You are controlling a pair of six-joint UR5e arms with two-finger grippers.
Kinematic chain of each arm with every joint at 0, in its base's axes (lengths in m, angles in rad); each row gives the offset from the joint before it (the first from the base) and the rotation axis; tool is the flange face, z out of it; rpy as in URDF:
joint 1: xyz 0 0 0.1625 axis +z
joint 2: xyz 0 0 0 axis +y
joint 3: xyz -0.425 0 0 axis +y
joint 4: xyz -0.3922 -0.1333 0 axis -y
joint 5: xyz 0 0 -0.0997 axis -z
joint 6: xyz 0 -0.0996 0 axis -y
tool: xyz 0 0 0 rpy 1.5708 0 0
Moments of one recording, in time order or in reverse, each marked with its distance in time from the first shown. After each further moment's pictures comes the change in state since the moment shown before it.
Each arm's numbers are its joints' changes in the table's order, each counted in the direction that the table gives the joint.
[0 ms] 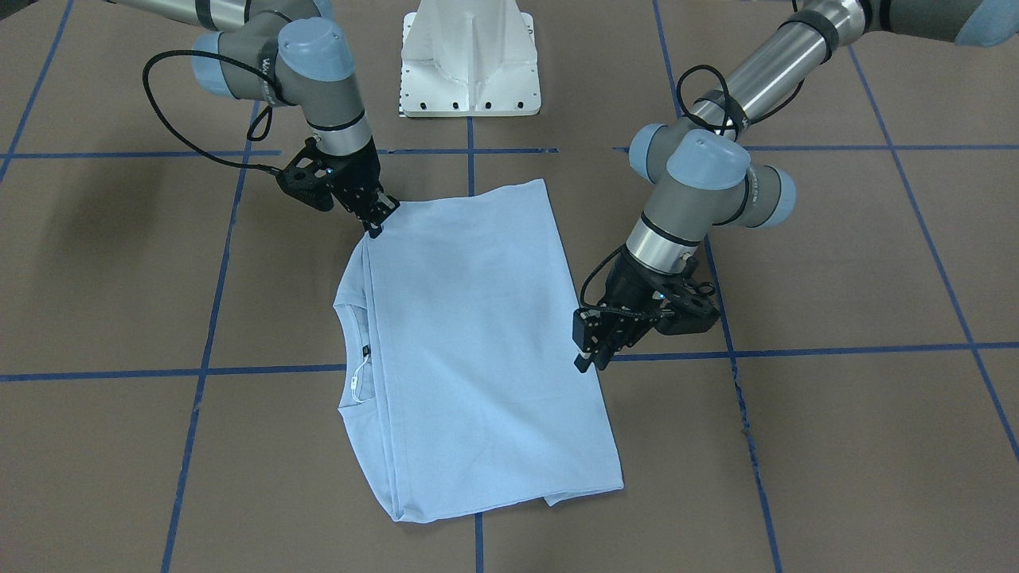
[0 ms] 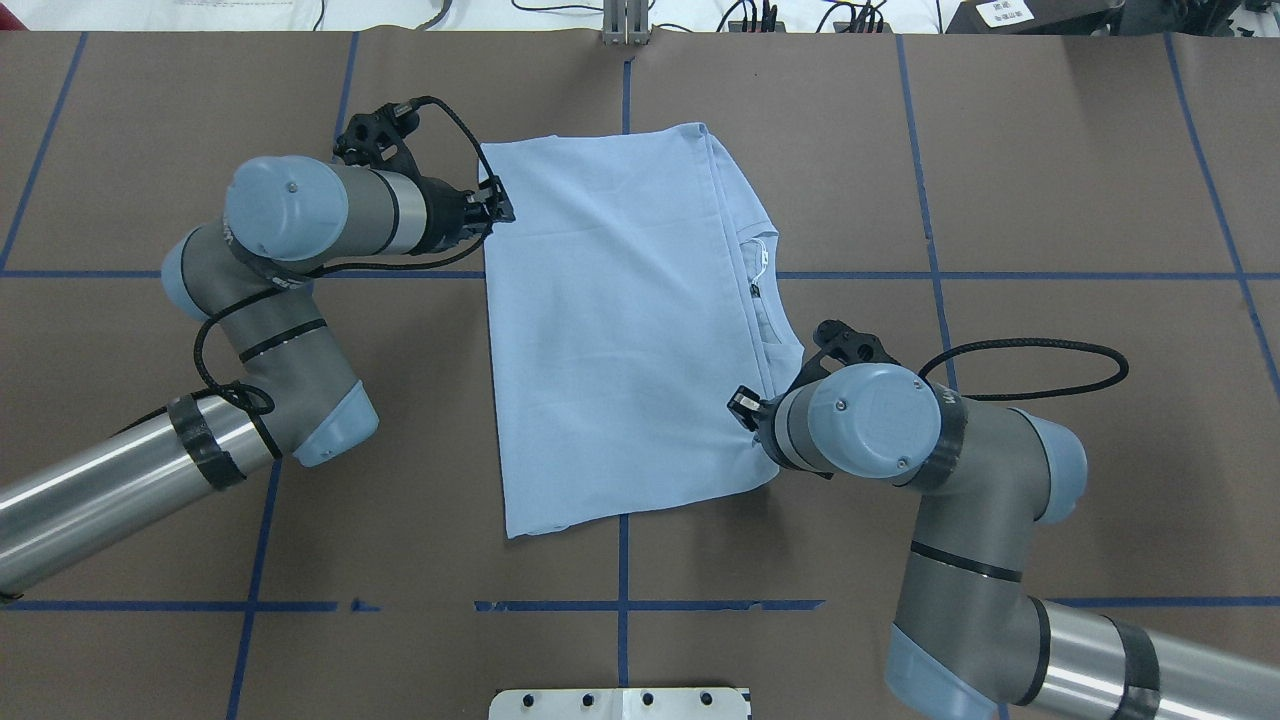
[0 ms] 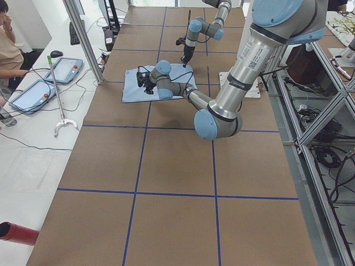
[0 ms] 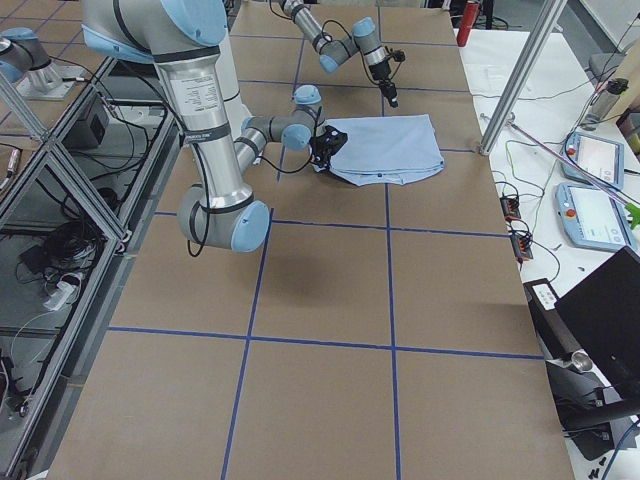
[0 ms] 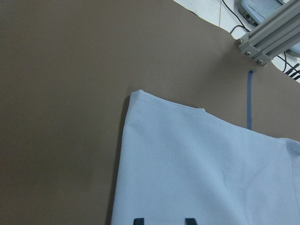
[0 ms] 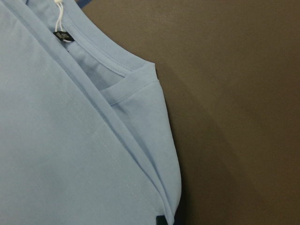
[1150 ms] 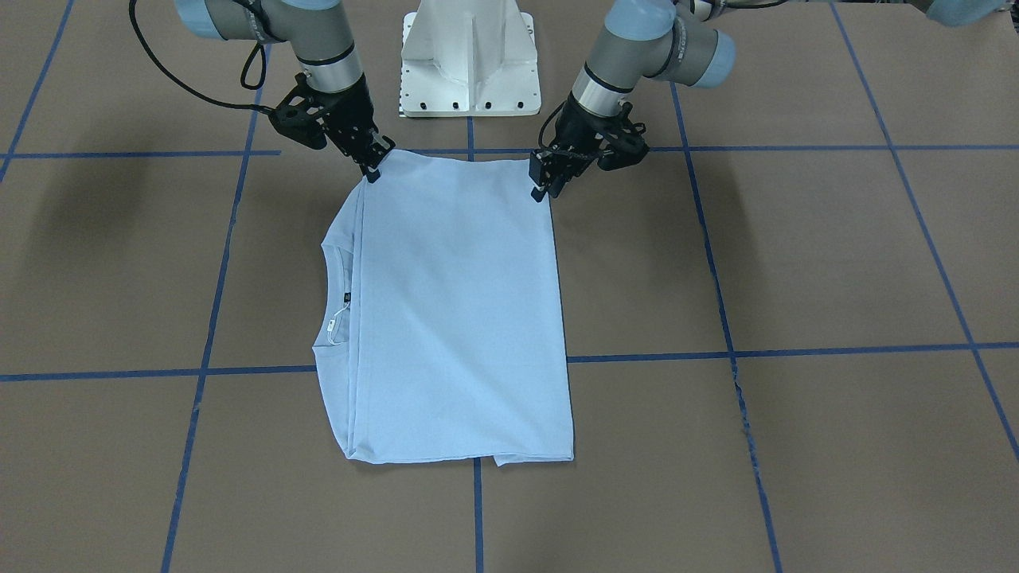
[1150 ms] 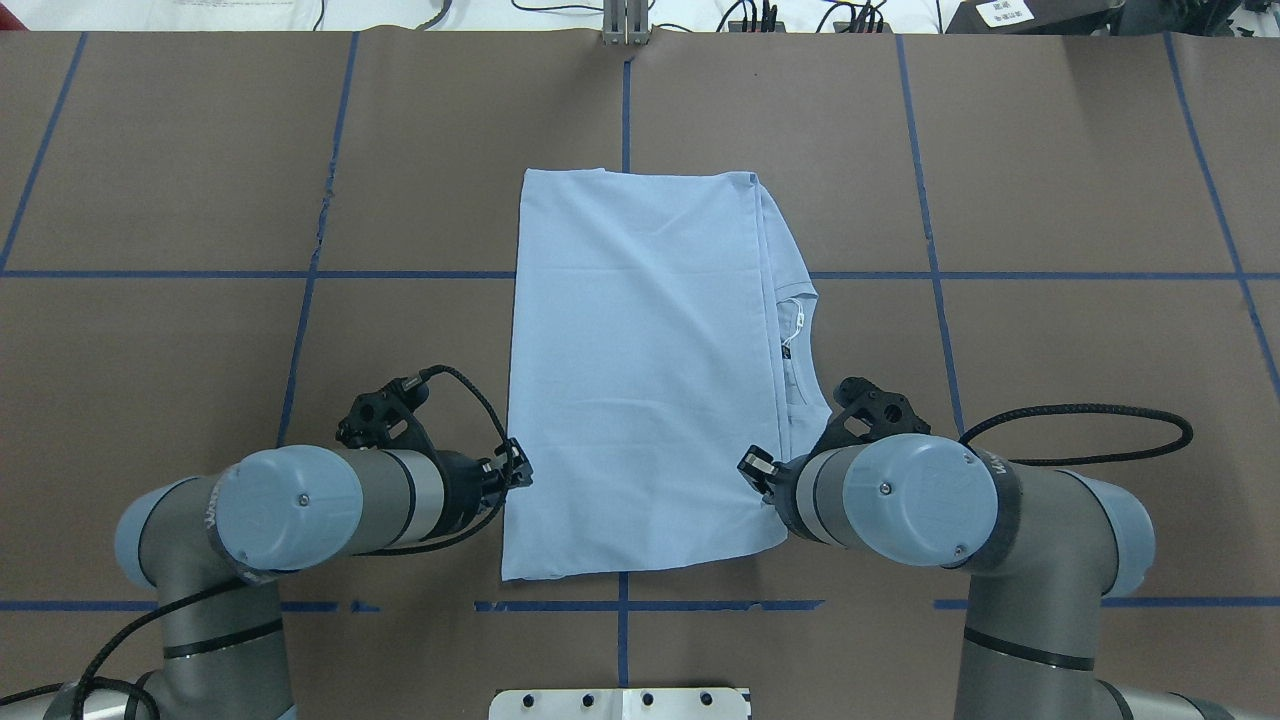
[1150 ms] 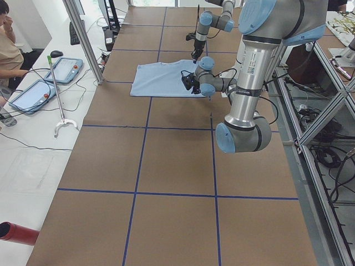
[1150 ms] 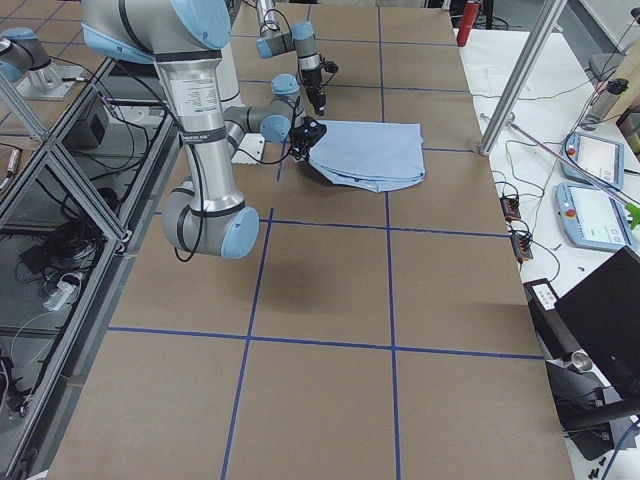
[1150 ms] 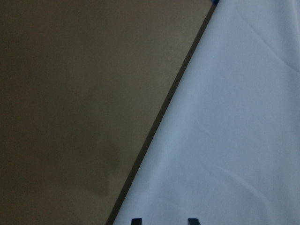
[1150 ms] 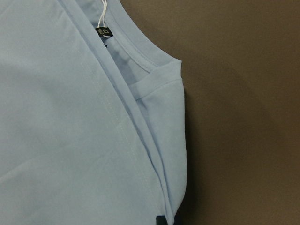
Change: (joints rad) left arm 0.388 -0.269 0.485 0.358 0.111 -0.364; right arm -0.086 0.066 -0.164 -0.080 -0.020 0.062
